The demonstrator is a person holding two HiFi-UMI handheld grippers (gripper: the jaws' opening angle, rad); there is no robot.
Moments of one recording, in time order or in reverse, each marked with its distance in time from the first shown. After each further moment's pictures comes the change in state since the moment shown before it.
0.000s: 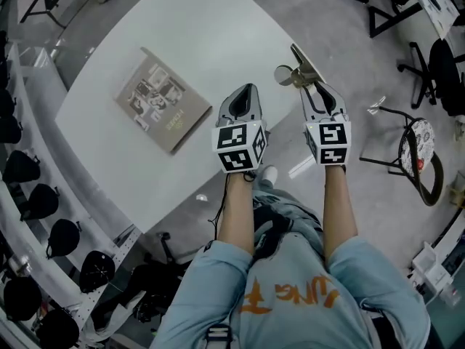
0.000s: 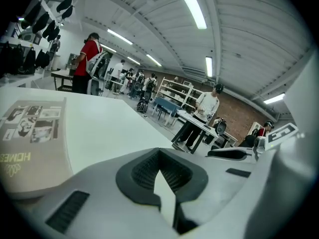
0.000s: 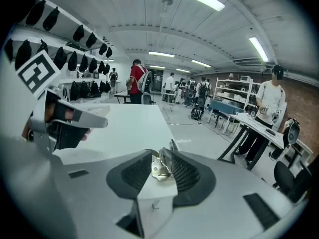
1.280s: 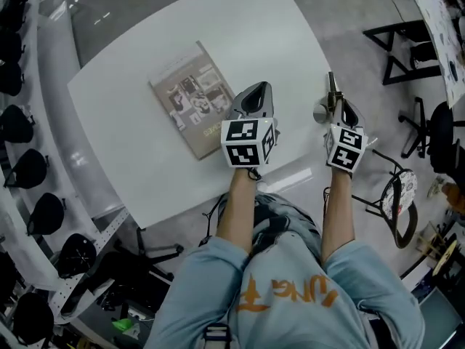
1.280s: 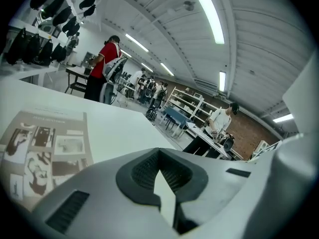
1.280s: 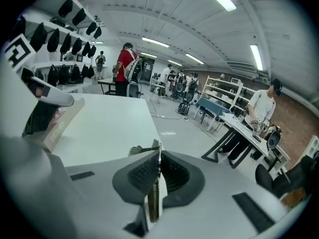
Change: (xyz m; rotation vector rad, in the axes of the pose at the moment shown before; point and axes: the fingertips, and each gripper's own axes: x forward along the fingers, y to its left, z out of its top) left arm 0.000 0.101 0.072 -0.137 -0.097 0.049; right arm 0.071 -0.017 0.045 -0.047 0.119 -0.207
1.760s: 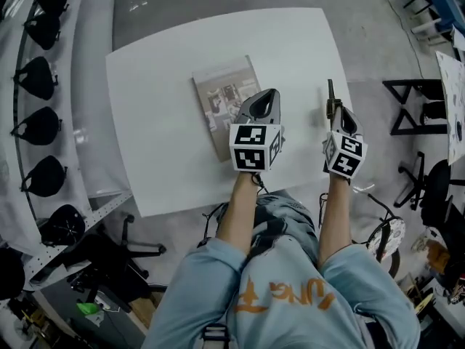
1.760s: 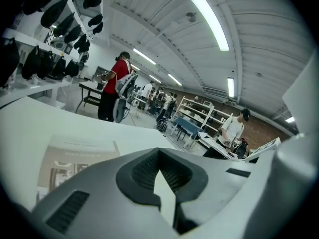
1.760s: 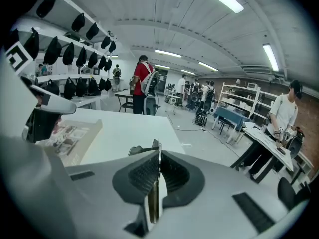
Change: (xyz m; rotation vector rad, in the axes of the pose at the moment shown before) left arm -0.045 0.053 0.059 -0.004 -0.120 0.126; right arm 0.016 0.082 0.087 -0.036 -0.125 0.184
